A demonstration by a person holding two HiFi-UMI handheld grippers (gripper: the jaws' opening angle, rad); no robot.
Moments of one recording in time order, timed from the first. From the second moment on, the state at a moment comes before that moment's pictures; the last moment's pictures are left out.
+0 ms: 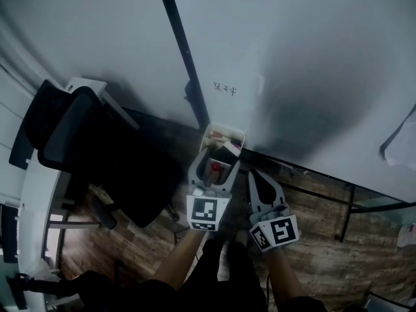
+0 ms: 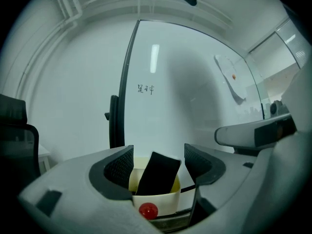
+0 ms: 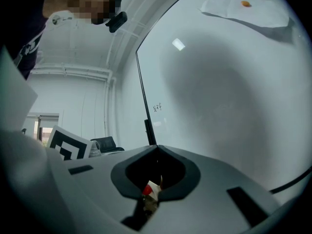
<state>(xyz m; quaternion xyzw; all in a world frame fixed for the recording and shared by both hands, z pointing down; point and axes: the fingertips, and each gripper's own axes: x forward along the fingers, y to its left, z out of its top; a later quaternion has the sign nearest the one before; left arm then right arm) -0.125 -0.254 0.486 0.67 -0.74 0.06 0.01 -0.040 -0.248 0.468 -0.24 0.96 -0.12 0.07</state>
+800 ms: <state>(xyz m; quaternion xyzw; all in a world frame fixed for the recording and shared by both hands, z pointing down) -0.109 -0.160 0.371 0.74 -0.68 0.00 -0.05 -0.033 -0.194 0.374 -0.23 0.97 -0.03 0.10</state>
